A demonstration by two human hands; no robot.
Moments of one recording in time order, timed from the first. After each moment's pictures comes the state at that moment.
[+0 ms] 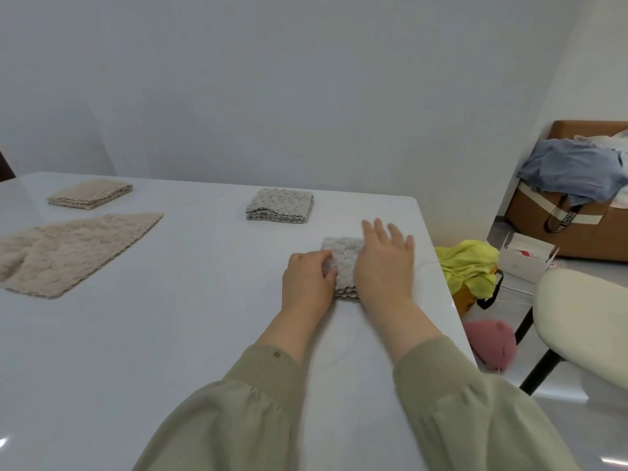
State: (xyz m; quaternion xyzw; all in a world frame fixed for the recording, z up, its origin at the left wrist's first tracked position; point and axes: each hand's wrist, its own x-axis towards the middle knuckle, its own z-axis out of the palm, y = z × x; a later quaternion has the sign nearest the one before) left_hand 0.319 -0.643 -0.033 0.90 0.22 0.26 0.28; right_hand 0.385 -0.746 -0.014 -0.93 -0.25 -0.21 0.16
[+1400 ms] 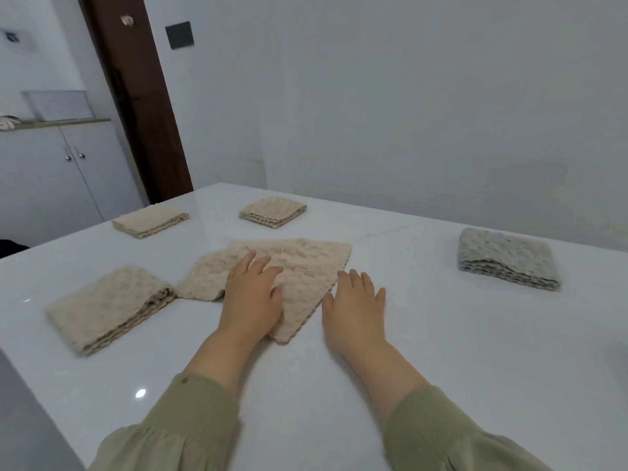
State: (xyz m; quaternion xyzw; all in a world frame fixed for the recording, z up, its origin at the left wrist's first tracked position) left_hand 0.107 -0.262 -0.028 0.90 0.35 0.27 0.02; right_hand 0.224 -0.384 -0.029 -0.87 -0.44 0.00 0.22
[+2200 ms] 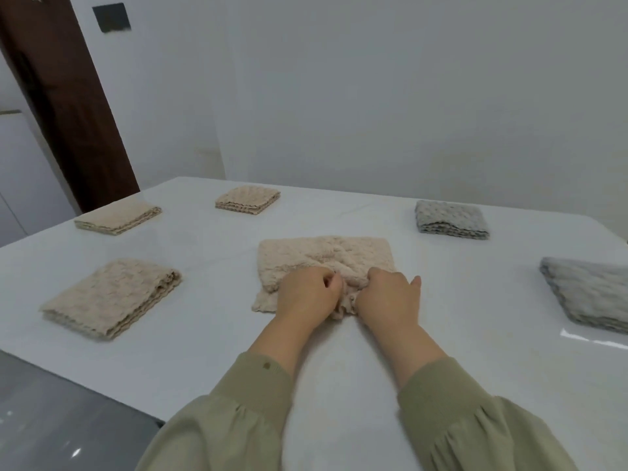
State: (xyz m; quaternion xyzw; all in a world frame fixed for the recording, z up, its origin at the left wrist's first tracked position) left_hand 0.102 -0.352 -0.011 0.92 0.26 0.22 0.18; right_hand 0.180 -0.452 -0.015 -0.95 -0.27 -0.06 0.17
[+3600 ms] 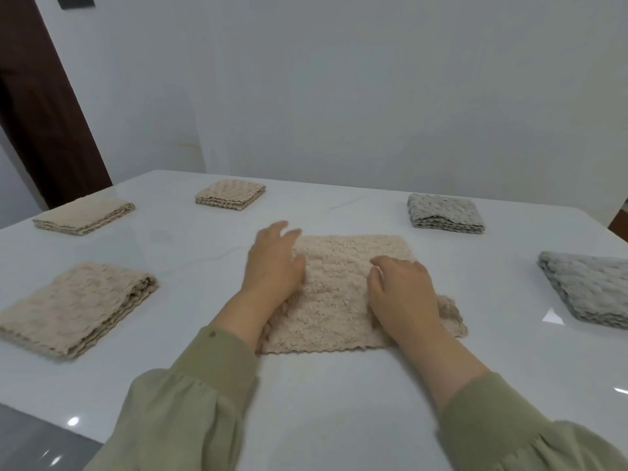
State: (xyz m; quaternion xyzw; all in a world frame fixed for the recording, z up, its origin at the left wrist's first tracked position) left_hand 0.115 -0.289 -0.004 0.92 0.22 0.26 0.18; right_hand 0.194 -0.468 -0.020 -0.88 -0.34 -0.19 0.27
